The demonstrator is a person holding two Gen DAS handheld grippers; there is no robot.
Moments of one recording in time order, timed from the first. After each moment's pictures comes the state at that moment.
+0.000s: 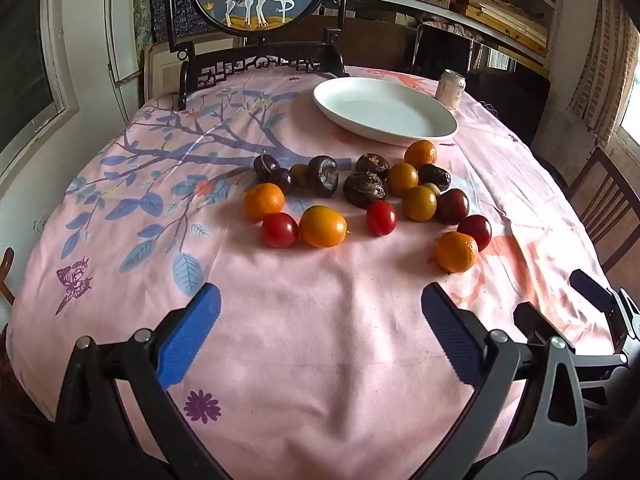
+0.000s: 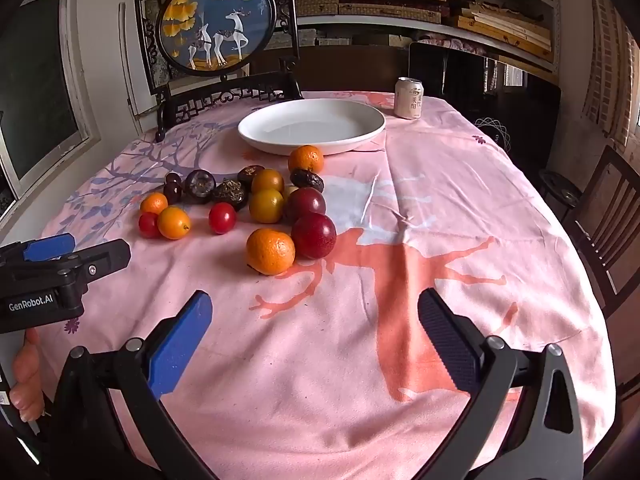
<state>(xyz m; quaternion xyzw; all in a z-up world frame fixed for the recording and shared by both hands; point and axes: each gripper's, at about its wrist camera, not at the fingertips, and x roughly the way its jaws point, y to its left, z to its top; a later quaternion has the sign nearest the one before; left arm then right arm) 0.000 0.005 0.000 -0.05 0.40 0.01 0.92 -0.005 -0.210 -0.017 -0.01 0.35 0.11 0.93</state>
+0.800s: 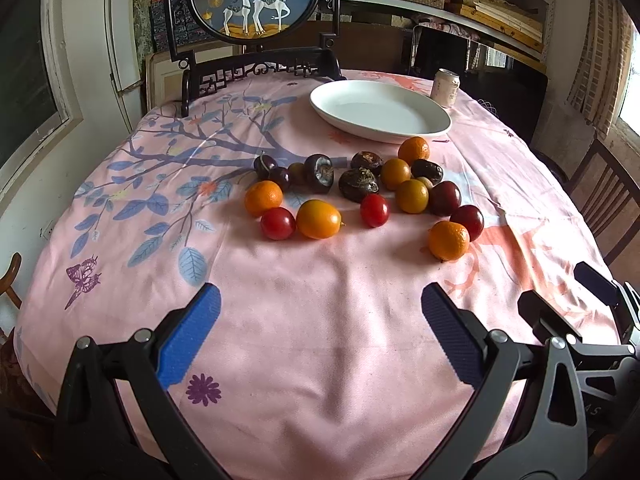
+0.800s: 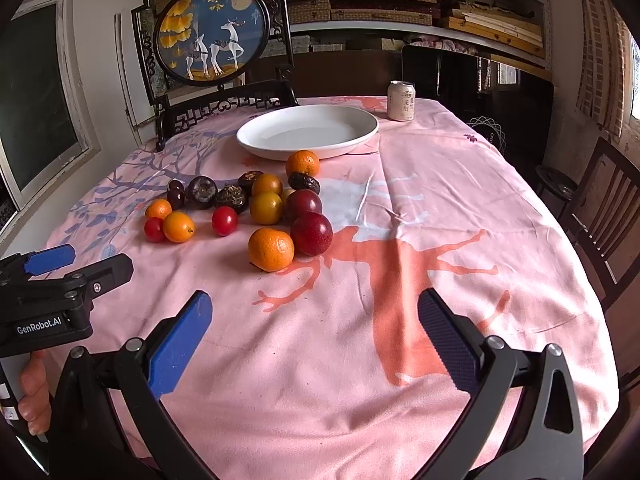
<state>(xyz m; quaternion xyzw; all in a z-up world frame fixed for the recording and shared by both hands) -0.022 -0.012 0.003 -0.02 0.39 0.03 0.92 -0.019 -0.217 -0.012 0.00 0.35 0.10 0.93</state>
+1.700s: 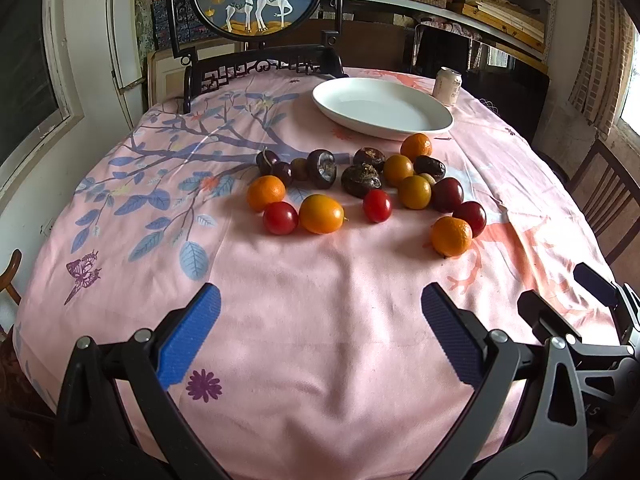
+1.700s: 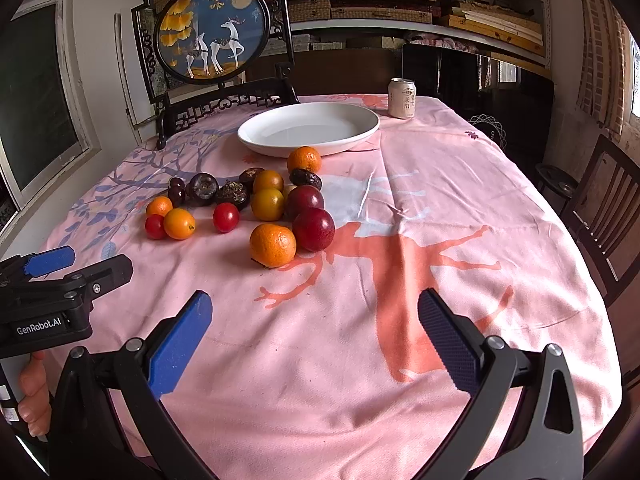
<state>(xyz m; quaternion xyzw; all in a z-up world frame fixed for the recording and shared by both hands) -0.022 -0.009 0.003 -0.02 0.39 0.03 0.92 -0.019 -0.214 -0.014 0.01 0.35 0.10 0.93</state>
